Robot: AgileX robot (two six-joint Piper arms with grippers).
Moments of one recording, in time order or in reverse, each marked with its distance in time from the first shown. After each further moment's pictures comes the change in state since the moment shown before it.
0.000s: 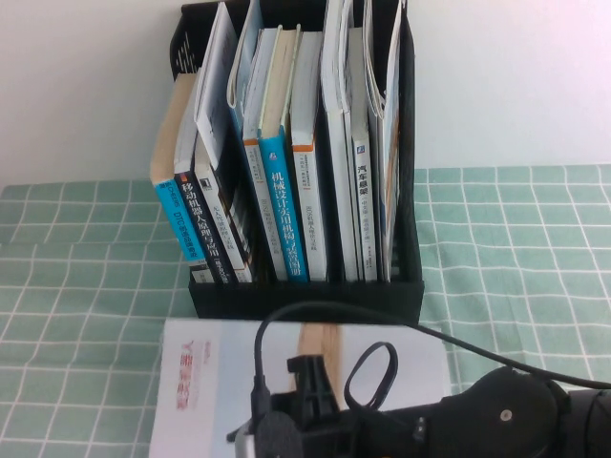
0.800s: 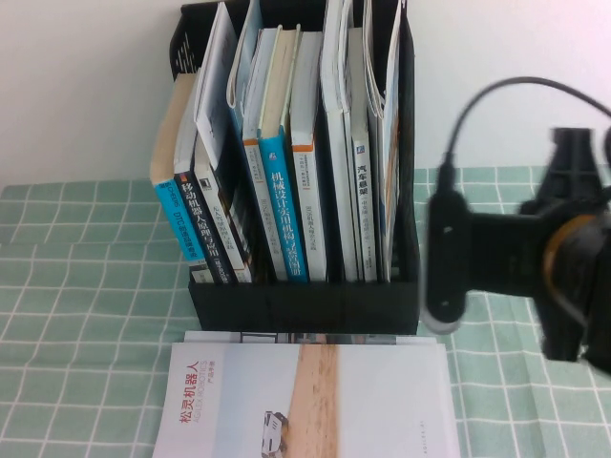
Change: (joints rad) right arm -0.061 -0.202 -0.213 0.740 1.220 -1.053; left arm 0.000 0.000 0.000 -0.019 -0.025 0.029
